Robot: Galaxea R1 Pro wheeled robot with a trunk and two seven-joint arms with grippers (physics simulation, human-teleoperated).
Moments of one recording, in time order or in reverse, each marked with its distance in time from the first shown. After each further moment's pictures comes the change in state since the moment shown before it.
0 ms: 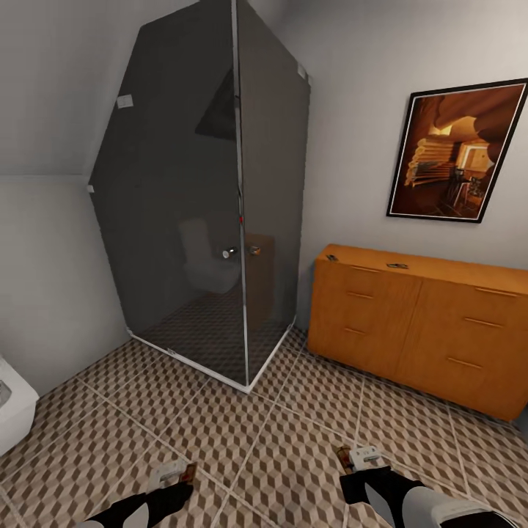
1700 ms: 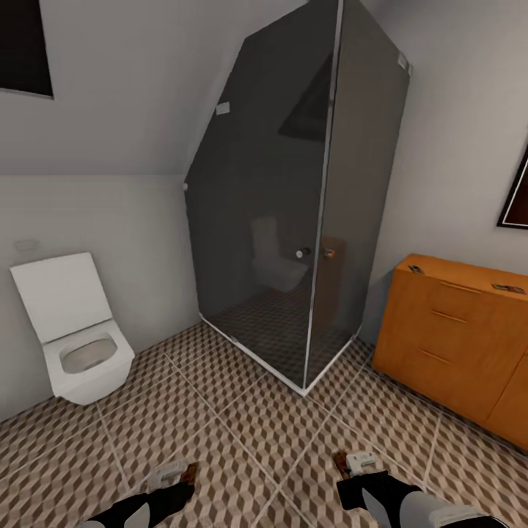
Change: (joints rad) left arm 0.000 -0.004 0.000 0.000 0.001 0.000 0.000; right arm 0.014 0.014 0.000 0.000 0.000 0.001 -0.003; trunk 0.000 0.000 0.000
